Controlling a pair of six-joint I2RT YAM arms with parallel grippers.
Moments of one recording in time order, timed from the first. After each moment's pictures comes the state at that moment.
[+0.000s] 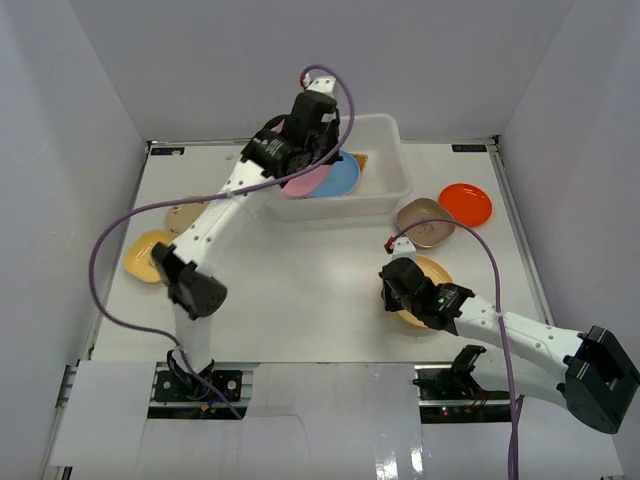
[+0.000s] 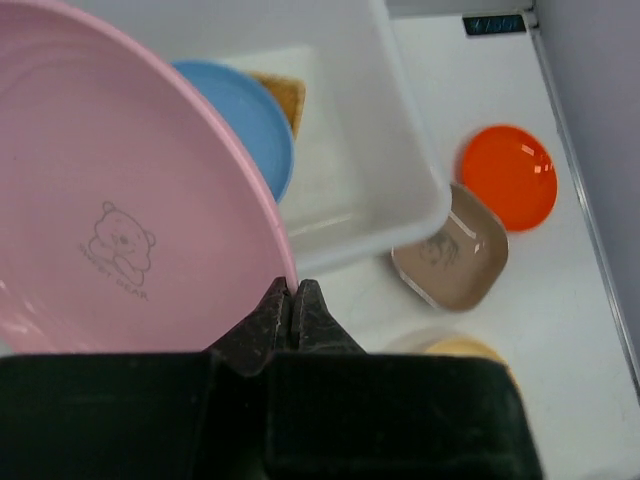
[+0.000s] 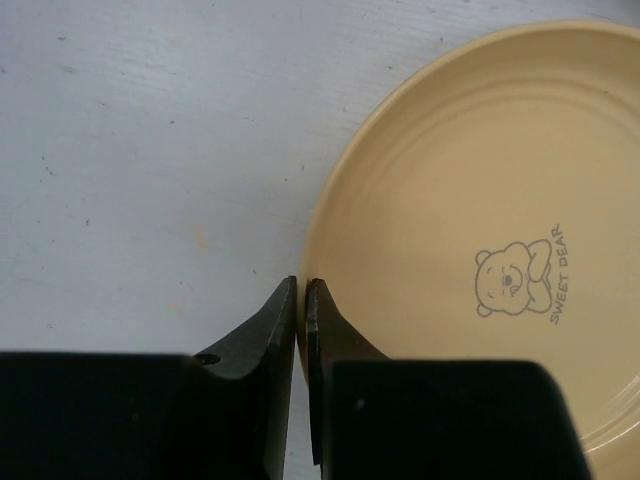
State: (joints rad) left arm -0.71 1.87 2.19 -0.84 -0.28 -0.45; right arm 0.89 1.02 0.53 -0.35 0.32 0.52
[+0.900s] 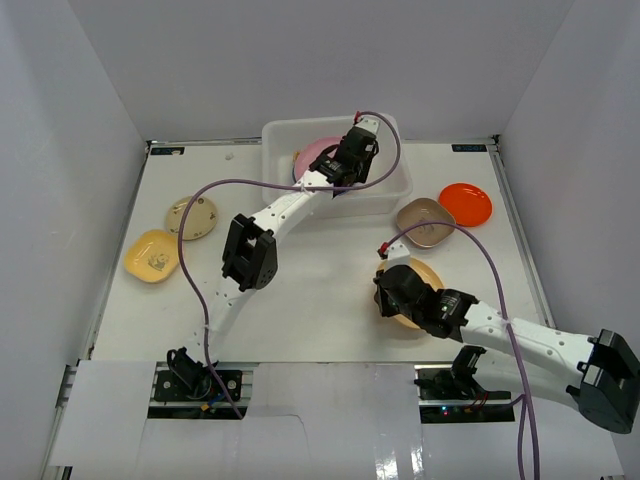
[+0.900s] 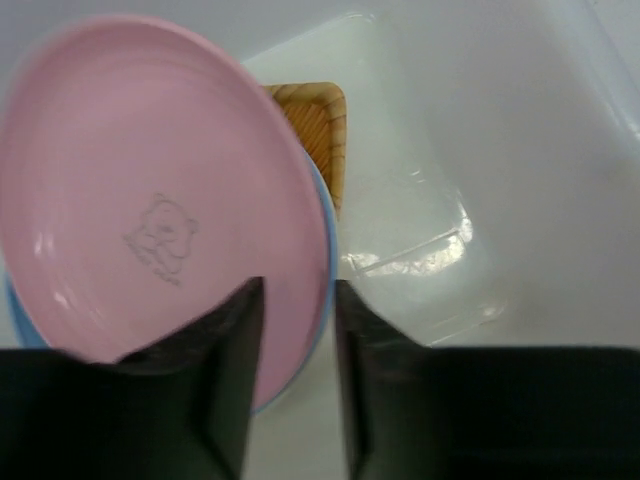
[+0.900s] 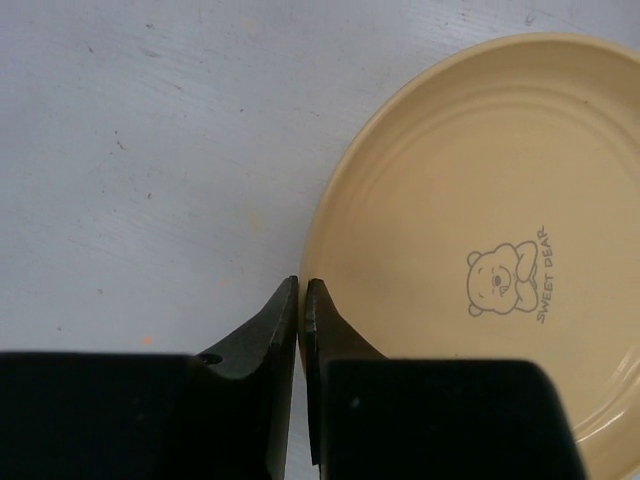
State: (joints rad) left arm -0.71 2.47 2.41 -0.52 -0.36 -0.14; right arm 1.00 0.97 0.53 -0.35 0.33 0.51
